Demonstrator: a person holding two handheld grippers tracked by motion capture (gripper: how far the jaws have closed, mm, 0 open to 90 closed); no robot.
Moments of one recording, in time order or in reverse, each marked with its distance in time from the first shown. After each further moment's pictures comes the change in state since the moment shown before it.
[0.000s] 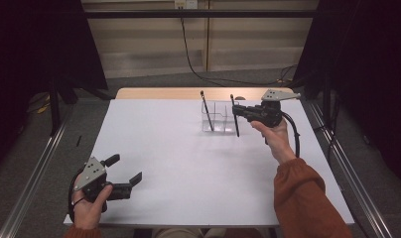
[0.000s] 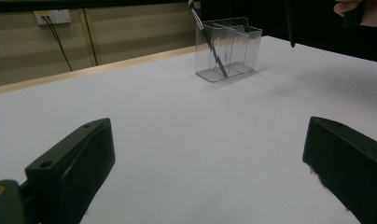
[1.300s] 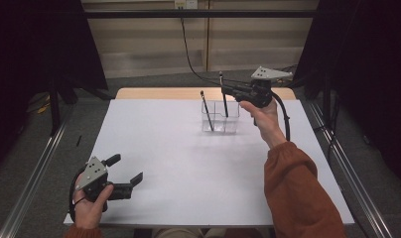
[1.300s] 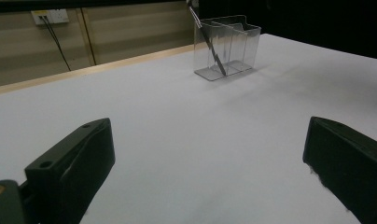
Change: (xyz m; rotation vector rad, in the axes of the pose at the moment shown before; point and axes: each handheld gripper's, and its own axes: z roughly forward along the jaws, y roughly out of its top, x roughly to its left) left arm 0.000 0.000 0.002 0.010 -0.005 0.015; right arm 0.005 0.058 0.029 -0.080 -0.005 -0.043
